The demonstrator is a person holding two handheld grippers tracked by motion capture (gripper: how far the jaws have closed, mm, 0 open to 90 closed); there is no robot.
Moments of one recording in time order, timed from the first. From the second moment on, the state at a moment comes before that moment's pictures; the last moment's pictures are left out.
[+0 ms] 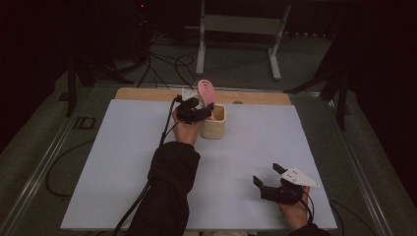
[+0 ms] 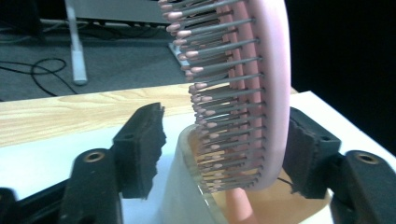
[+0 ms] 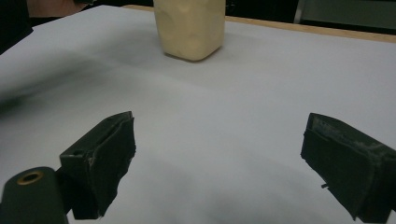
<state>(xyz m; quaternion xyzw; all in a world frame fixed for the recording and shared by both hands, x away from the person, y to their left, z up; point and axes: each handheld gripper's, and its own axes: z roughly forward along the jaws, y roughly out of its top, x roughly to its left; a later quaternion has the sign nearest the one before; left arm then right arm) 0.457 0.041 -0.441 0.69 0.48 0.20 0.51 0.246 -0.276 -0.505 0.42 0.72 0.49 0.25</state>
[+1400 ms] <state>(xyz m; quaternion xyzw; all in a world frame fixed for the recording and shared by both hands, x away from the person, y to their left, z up) 0.453 0.049 -0.437 0.71 0.49 0.20 0.47 0.246 -0.274 -0.506 0.42 0.72 0.49 0.24</state>
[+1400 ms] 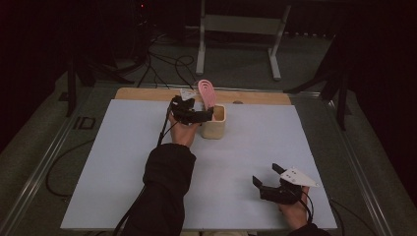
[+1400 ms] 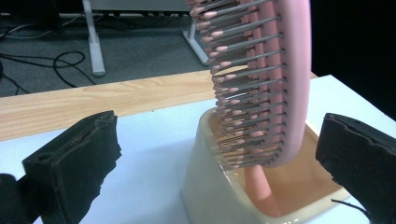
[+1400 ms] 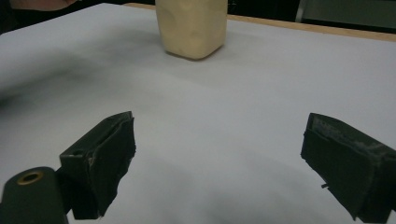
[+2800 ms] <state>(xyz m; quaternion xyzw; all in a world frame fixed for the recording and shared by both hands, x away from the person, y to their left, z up) 0.432 0.077 -0.411 0.74 0.44 0.19 0.48 0.246 -0.272 -0.506 0.42 0.73 0.49 0.24</state>
